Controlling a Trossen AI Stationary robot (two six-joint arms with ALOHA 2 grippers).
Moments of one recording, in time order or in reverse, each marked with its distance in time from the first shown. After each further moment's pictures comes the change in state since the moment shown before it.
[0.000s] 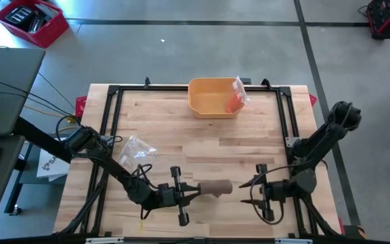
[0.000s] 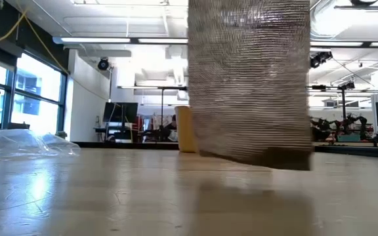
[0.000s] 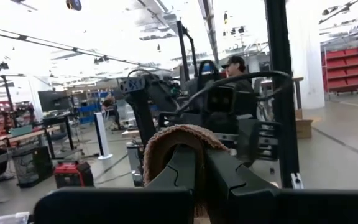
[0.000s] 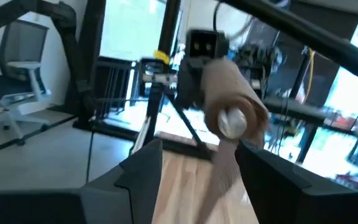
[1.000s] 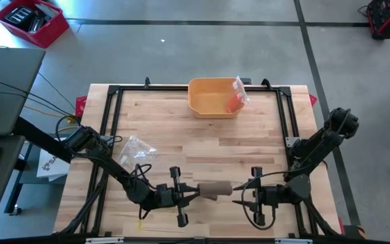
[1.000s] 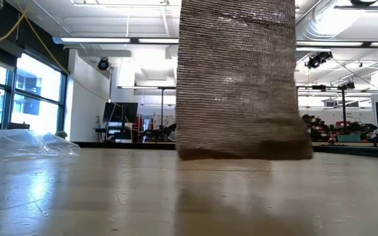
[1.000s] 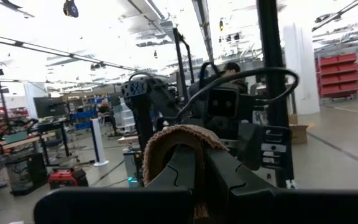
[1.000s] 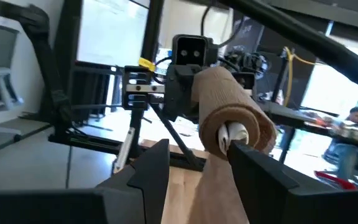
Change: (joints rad) left arm 0.001 0.000 0.000 0.025 0.019 0.019; right arm -0.037 0.134 0.114 0.075 0.045 -0.033
